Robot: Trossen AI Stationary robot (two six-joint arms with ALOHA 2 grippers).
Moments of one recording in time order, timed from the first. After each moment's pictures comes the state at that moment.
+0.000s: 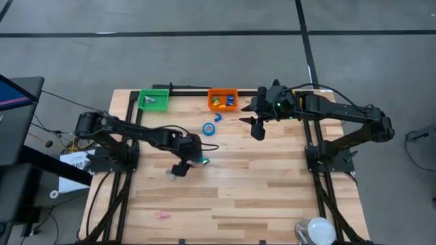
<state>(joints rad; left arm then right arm) -0.01 1.55 0.85 -0.48 0.02 0.32 -0.15 1.28 1.31 -0.60 0.08 -0.05</state>
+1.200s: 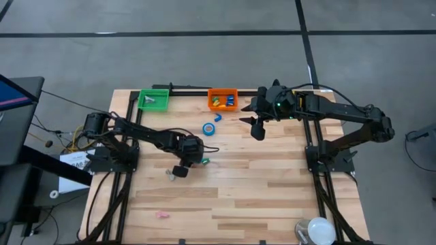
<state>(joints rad) -0.01 1.64 0.86 -0.48 -0.01 0.32 -0.15 1.28 1.31 -0.60 0.08 -0.05</state>
